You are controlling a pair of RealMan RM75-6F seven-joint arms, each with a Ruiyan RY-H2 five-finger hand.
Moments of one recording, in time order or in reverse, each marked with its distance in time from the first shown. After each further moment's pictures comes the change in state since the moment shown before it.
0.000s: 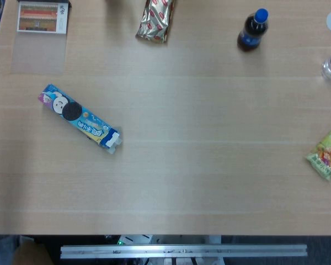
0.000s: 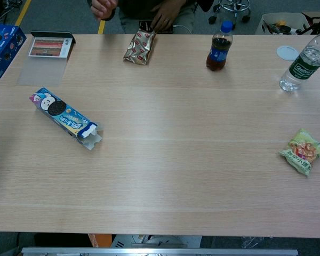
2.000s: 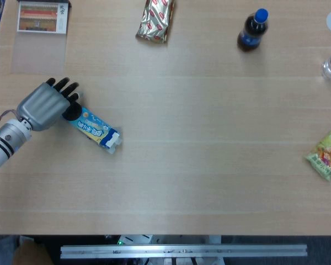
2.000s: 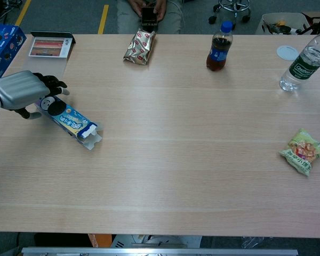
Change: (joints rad) left arm -0.564 -0.297 0.147 0.766 0.251 -0.646 -0.182; right arm -0.024 0.037 0.004 -0.069 0.019 0.016 -0.058
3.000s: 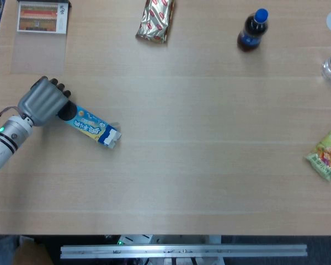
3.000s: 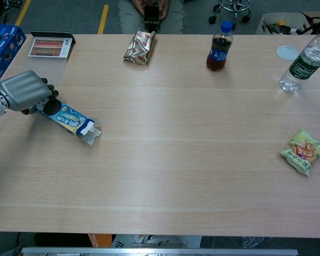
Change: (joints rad) left arm 0.015 -0.173 0.024 0.281 -0.029 0.060 0.181; right arm -0.011 0.001 -0.003 0.009 -0.005 0.005 0.013
